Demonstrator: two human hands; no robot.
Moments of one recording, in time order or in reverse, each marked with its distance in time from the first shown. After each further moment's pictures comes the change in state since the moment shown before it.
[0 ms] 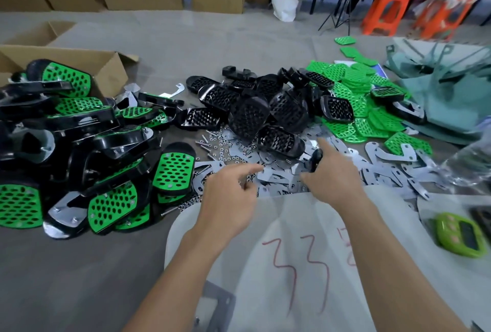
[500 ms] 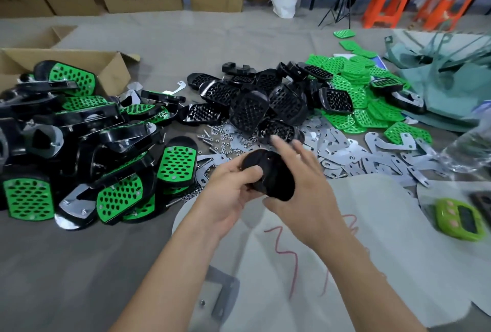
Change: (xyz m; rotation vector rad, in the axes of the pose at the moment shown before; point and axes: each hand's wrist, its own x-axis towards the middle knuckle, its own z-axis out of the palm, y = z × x) left_hand -0.006 0.016 -0.011 -1.126 -0.332 -0.393; right_hand -0.085 -0.026 0.017 0.299 0.081 -0.541
